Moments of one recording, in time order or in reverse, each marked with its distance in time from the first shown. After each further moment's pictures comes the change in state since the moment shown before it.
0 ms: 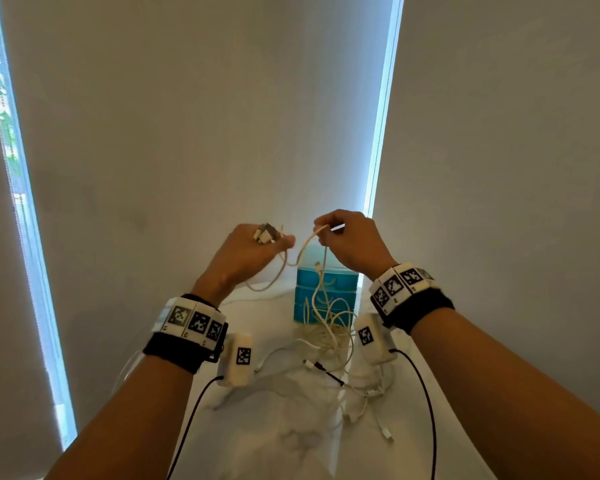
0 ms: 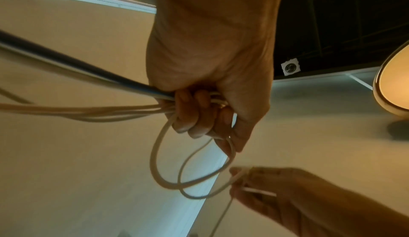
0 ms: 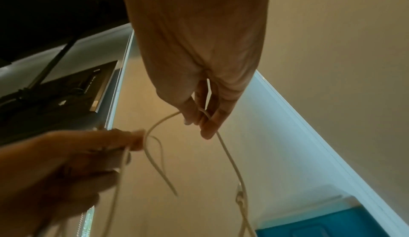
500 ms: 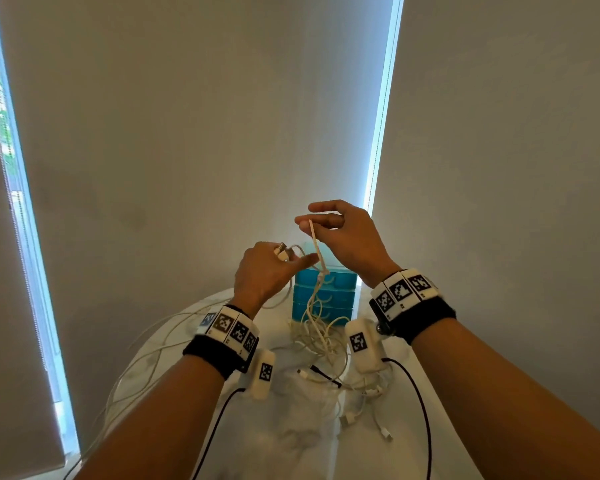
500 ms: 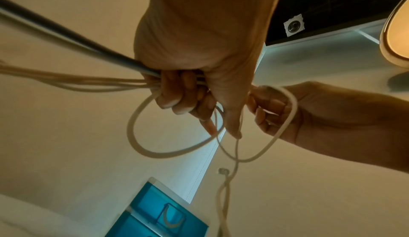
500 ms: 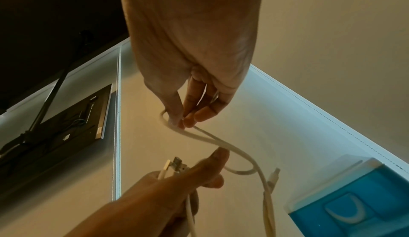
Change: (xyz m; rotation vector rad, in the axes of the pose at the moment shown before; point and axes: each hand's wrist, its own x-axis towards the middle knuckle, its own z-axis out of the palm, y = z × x) left_hand 0.005 -0.029 0.059 0.245 0.074 -0.047; right_hand -0.010 -0.011 0.003 0.317 -0.019 -0.004
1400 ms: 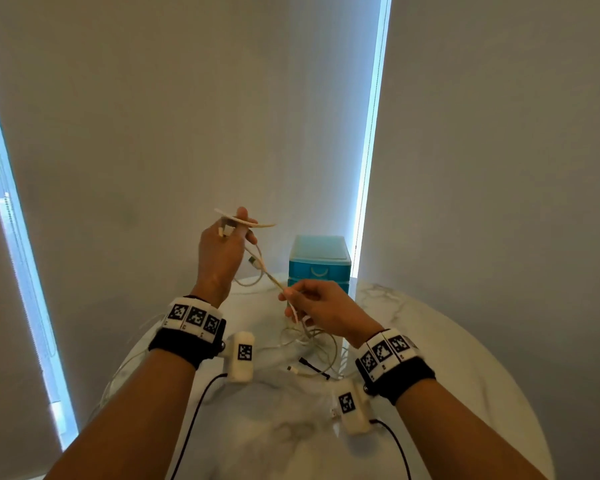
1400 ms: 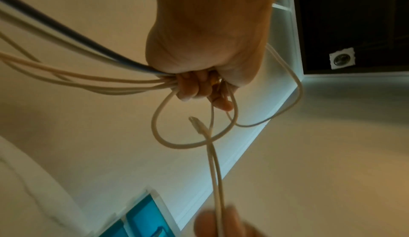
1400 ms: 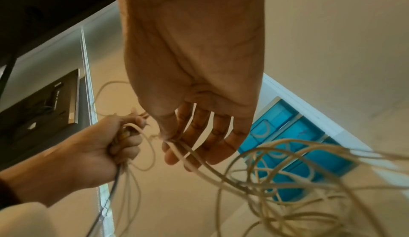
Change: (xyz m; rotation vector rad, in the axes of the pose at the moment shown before) left_hand 0.004 -0.013 -0.035 -0.595 0.288 -0.112; right_hand -0.076 0.077 0.036 0.025 -0.345 0.263
